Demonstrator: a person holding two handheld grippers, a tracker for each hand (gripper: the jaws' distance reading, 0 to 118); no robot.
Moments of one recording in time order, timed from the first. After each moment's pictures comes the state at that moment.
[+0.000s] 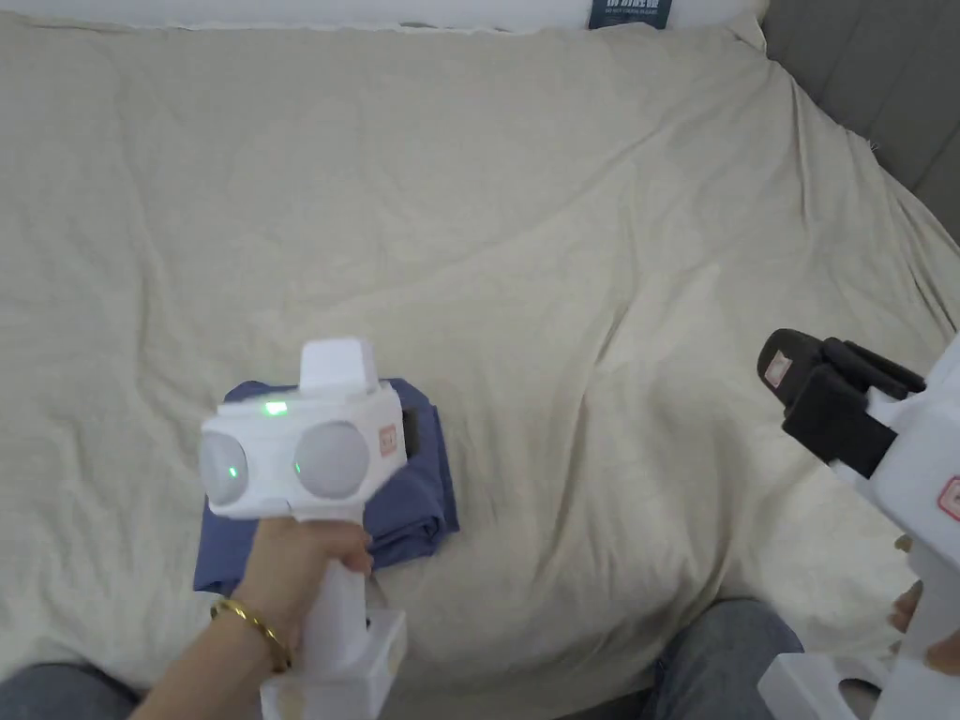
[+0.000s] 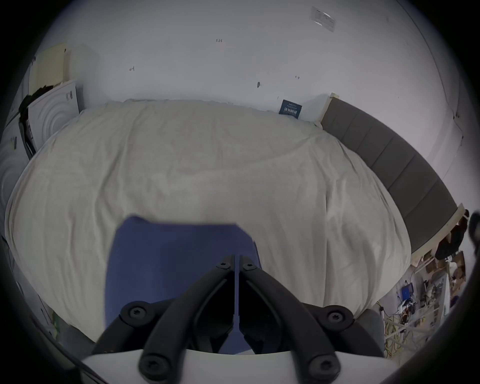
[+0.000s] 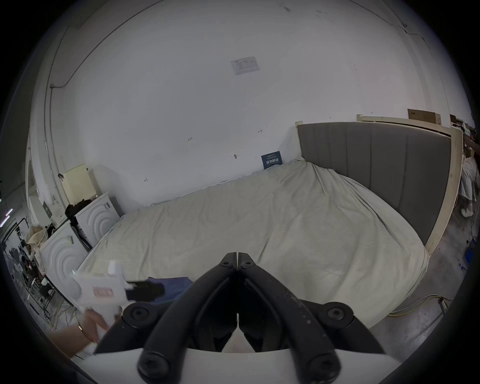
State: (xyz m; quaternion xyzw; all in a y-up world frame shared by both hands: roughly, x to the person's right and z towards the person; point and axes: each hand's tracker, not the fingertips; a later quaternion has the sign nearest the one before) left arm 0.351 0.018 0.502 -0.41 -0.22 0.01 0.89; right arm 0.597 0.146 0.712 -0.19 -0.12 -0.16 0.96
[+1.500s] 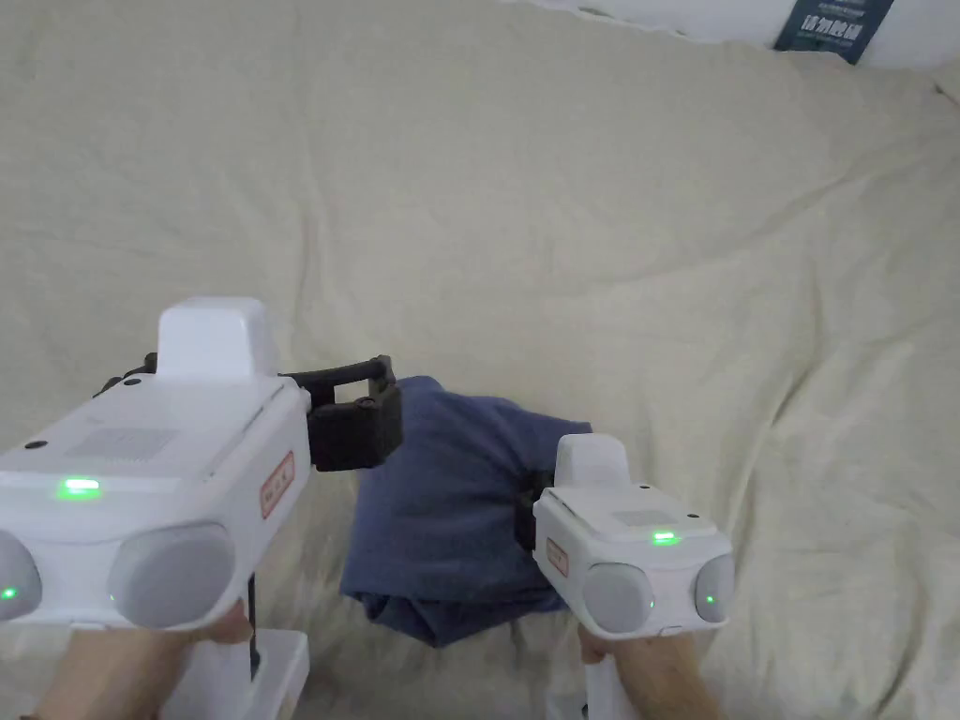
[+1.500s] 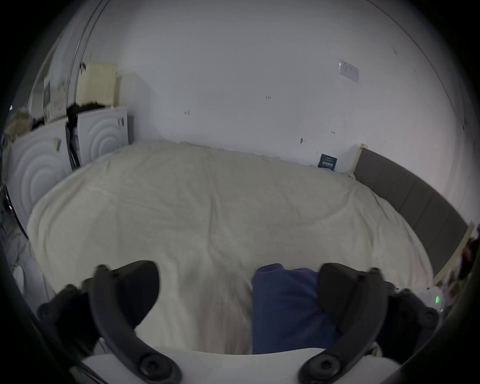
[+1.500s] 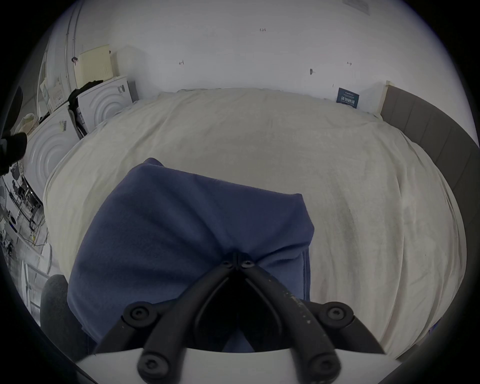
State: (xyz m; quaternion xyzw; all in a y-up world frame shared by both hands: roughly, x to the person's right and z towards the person) left arm 0.166 0.064 0.470 -0.29 -0.14 0.06 0.95; right arm 0.417 -0.049 0.499 -0.42 -0.02 -0.01 0.91
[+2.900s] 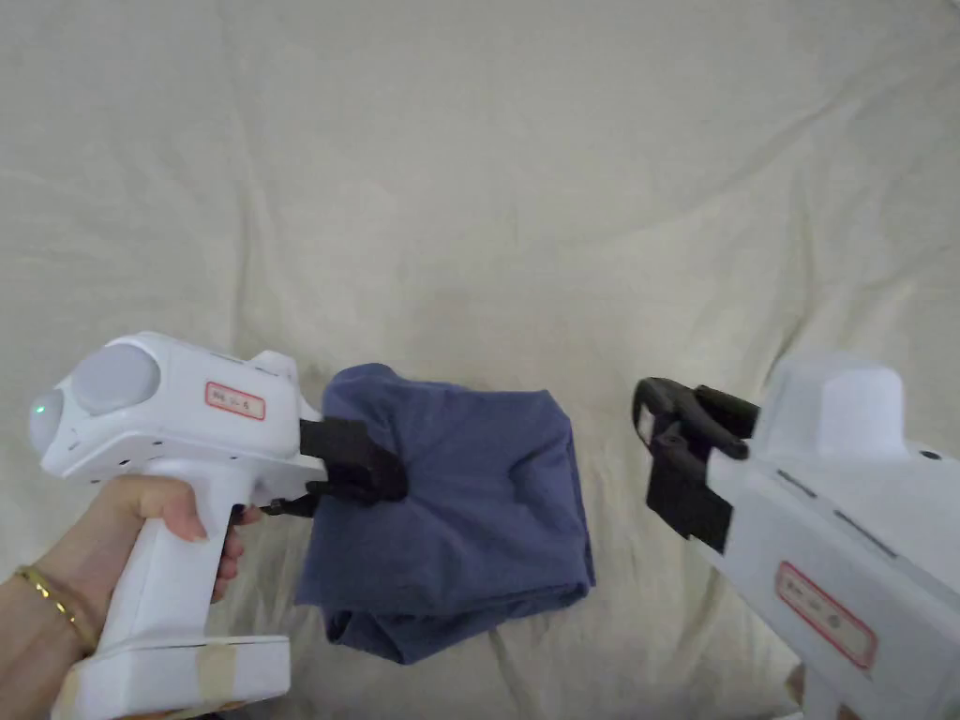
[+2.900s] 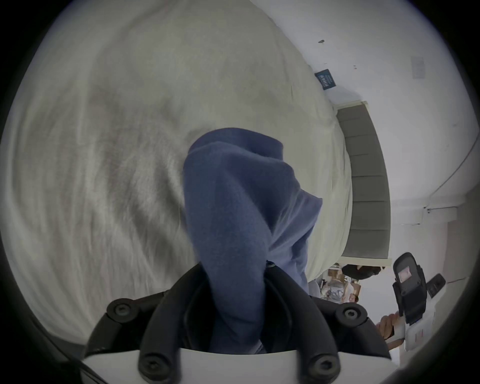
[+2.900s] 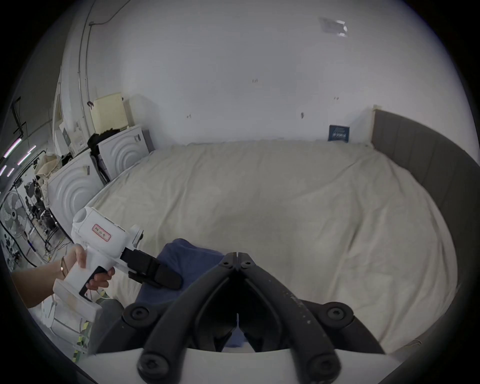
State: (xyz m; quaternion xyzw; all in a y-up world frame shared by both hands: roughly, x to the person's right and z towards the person) left arm 0.199 -0.014 0.365 -0.64 -0.28 0.23 0.68; right arm 0.481 0.105 0.575 -0.30 0.00 -0.05 0.95
